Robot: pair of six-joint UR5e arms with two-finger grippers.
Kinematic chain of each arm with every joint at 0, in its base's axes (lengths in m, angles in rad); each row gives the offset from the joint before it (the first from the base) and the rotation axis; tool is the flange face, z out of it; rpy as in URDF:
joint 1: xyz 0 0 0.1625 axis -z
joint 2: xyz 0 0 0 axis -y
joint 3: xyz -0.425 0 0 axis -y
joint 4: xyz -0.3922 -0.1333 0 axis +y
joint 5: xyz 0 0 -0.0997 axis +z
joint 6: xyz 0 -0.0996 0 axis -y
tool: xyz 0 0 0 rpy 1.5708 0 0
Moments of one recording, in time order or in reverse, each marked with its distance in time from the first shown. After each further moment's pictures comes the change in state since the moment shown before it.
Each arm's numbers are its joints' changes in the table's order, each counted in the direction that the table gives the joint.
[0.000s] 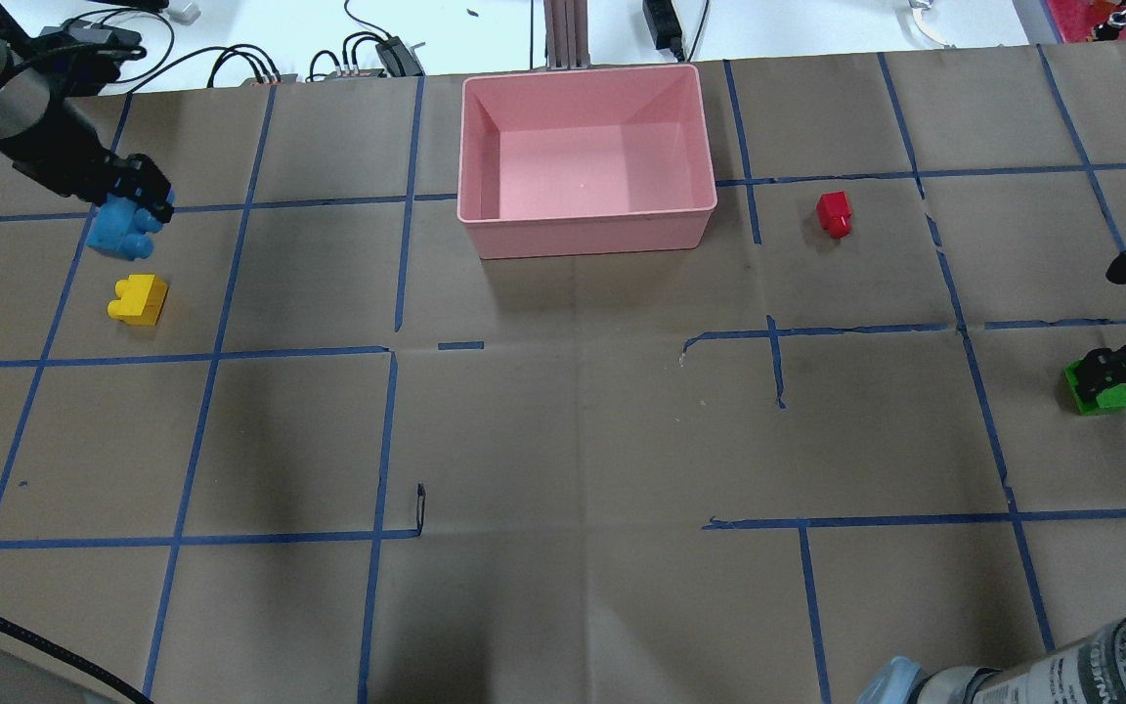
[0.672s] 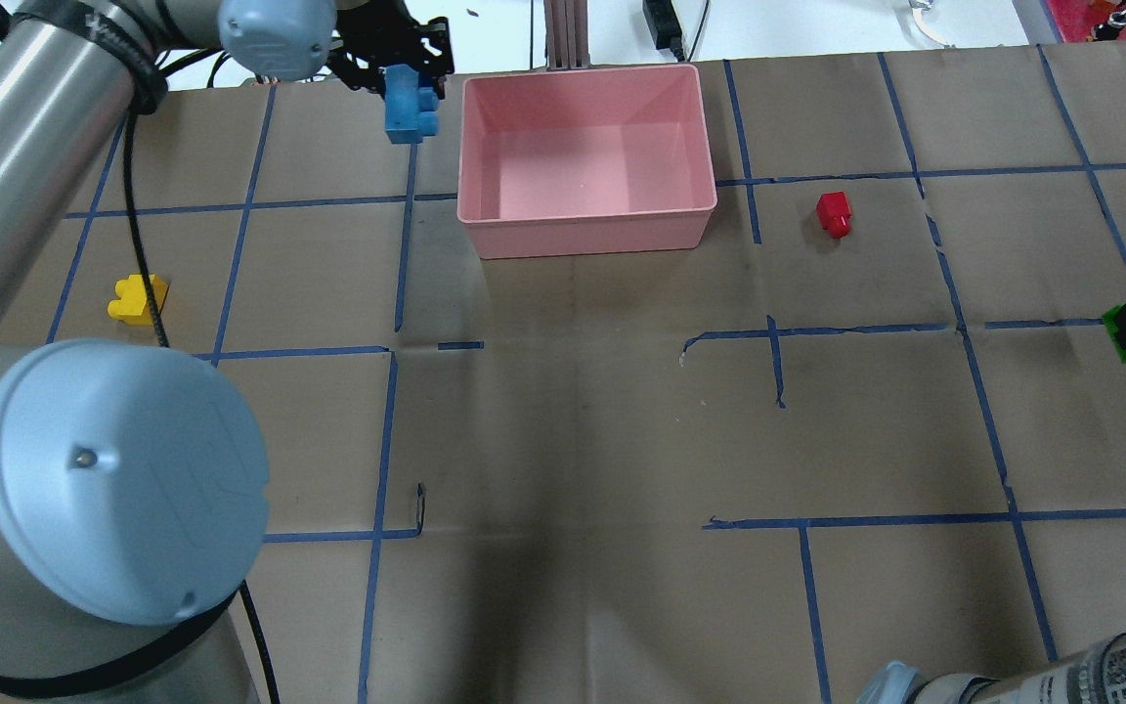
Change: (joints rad) left arm 0.415 -0.338 0.479 0.051 0.011 -0.613; right arm -0.045 -0.052 -0.172 -0.124 -0.019 -0.029
